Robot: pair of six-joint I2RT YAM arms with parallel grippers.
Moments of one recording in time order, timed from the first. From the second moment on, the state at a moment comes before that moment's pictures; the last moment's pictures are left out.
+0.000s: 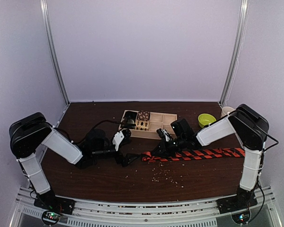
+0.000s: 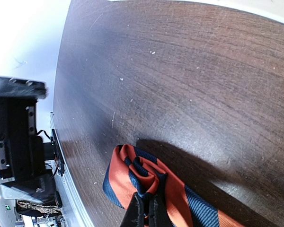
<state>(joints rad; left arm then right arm) -0.80 1.77 0.57 0.89 0.32 0.08 0.68 1.95 0.96 0.23 -0.64 0.73</state>
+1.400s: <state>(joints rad) -0.83 1.94 0.82 0.40 0.53 0.49 0.76 1.98 0.94 0.27 -0.64 0.77</state>
